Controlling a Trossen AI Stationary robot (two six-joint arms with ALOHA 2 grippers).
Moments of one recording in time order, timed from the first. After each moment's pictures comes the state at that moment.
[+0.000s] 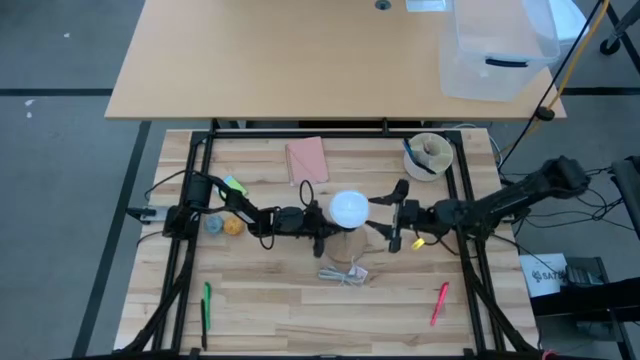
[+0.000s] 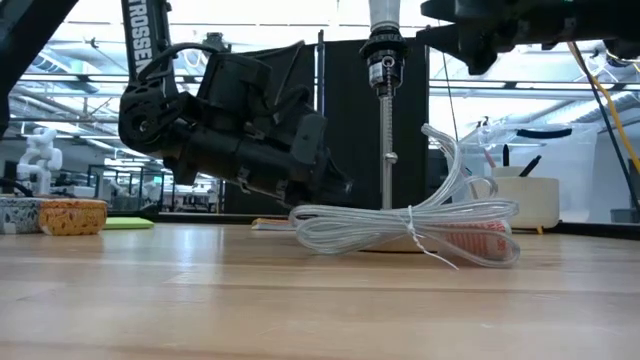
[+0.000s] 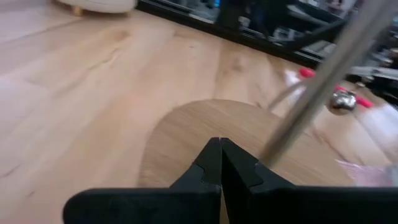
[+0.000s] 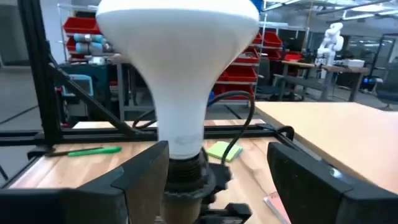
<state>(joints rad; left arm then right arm) -0.01 2.16 0.74 1.08 -0.02 -0.32 0.27 1.07 0.37 0.79 0.45 -0.05</state>
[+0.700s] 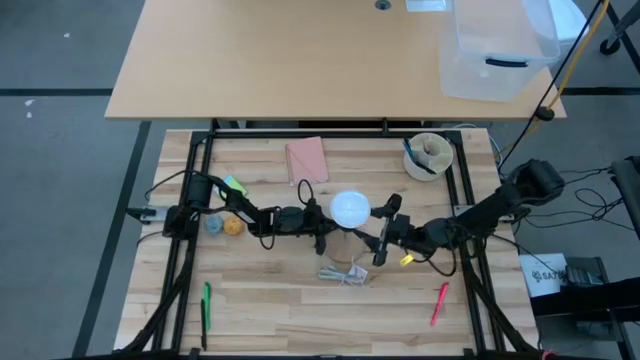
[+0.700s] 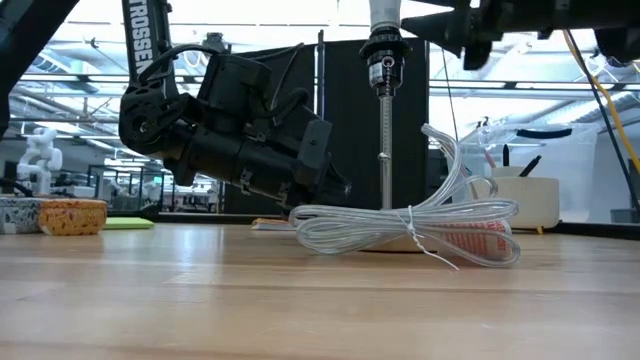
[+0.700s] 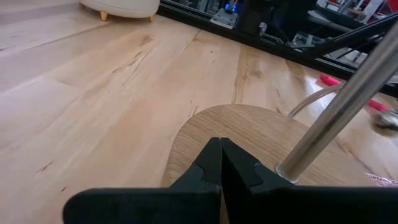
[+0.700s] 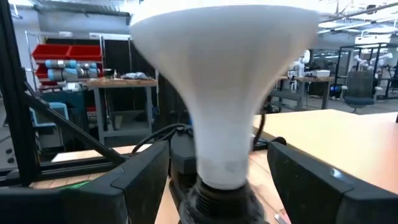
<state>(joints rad) -0.01 2.17 0.74 1.08 -0.09 -0.33 0.41 1.41 0.46 1.17 0.71 -0.08</state>
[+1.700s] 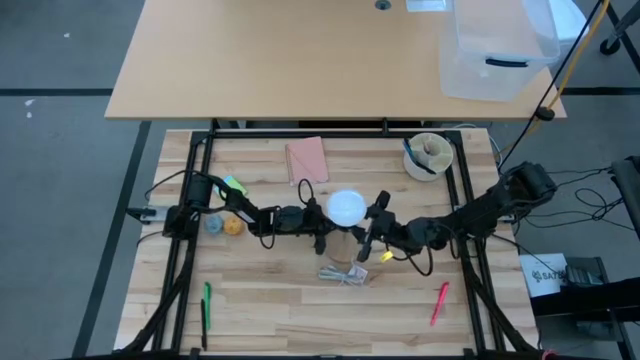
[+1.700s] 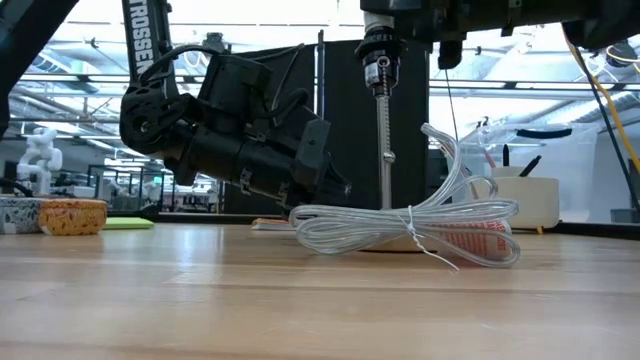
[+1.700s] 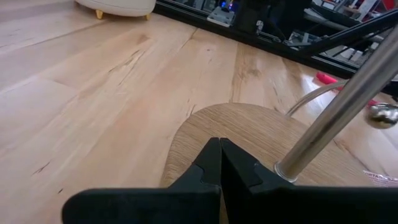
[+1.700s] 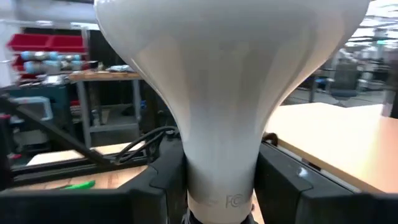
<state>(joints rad) -0.01 2.17 0.74 1.07 -0.07 -0.33 0.35 1.50 0.60 1.05 0.70 -0.04</state>
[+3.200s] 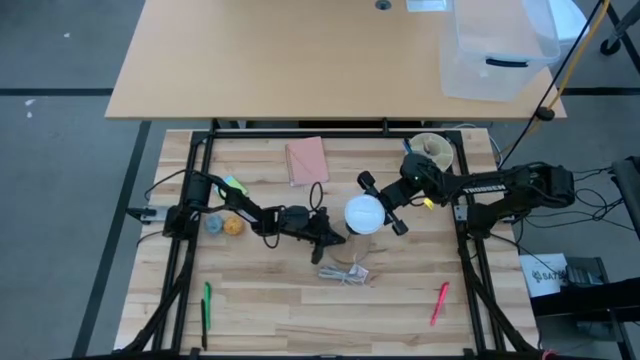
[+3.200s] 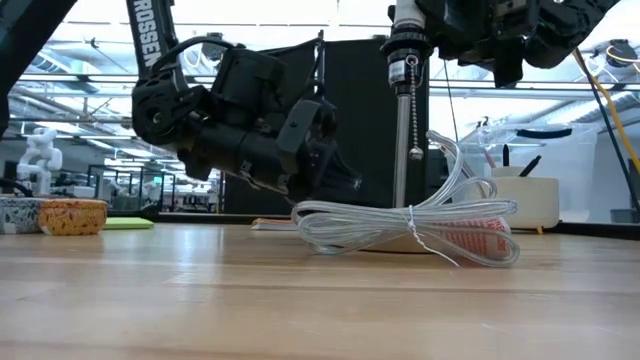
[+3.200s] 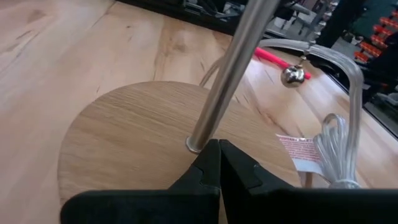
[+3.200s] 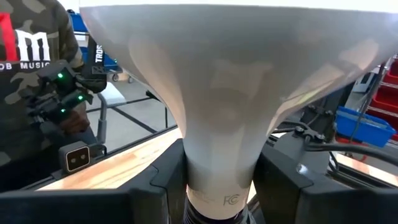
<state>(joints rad) -0.02 2.16 0.80 0.97 0.21 -0.28 -0.24 1.29 0.59 0.67 -0.85 -0.23</state>
